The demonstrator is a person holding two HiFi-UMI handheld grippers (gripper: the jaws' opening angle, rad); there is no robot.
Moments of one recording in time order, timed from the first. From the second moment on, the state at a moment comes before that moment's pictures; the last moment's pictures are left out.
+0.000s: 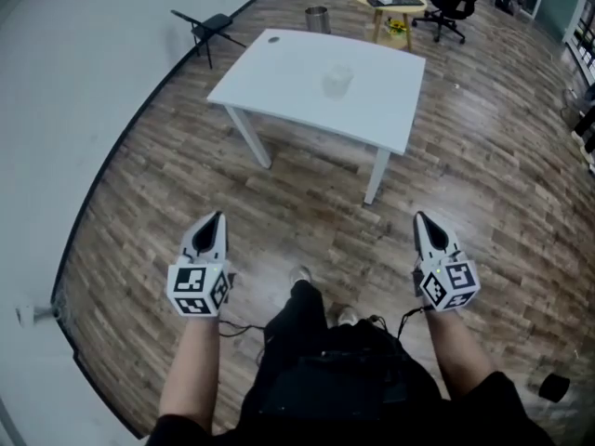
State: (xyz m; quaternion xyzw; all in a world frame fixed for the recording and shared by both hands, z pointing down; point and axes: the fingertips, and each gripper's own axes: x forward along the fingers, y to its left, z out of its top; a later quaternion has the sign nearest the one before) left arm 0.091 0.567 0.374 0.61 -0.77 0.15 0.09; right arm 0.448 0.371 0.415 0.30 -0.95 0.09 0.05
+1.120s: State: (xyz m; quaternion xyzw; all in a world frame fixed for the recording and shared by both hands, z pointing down) left arm -0.128 0.402 0.393 0.67 -0.73 0.12 0.08; right arm 0.247 0.260 0.411 0.37 -0.92 0.06 0.09
